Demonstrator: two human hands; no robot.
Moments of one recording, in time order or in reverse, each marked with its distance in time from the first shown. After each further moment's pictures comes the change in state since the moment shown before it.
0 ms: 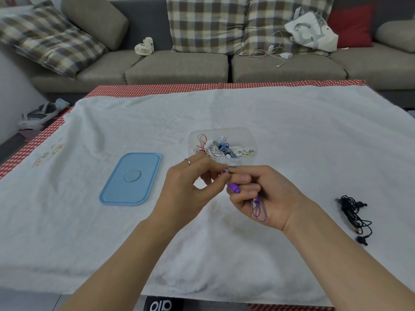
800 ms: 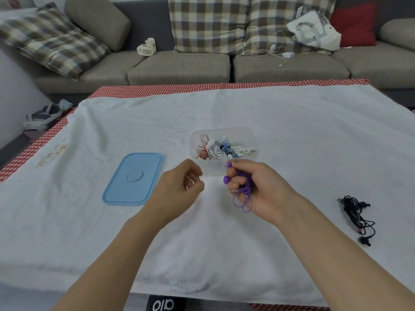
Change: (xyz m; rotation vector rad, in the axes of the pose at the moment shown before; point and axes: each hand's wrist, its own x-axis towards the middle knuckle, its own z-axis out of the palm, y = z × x) left_hand -0.005 -0.027 -0.015 0.075 -0.280 -0.590; right_hand 0.016 0.001 0.004 -0.191 0.239 -0.277
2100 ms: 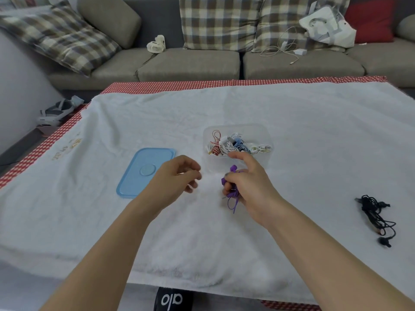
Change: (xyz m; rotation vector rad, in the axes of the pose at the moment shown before) left_hand 0.008 -0.028 -0.024 -0.323 -0.043 -0.212; right_hand 0.025 0.041 0.009 -0.568 0.151 -0.272
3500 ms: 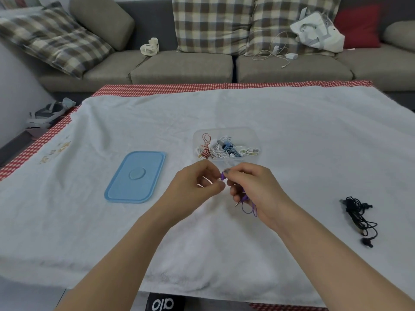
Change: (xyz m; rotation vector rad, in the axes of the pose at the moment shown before) left_hand -0.005 0.016 0.047 0.118 -0.104 0.236; right_hand -0.010 -0.010 -0.034 -0.103 -0.006 -0.023
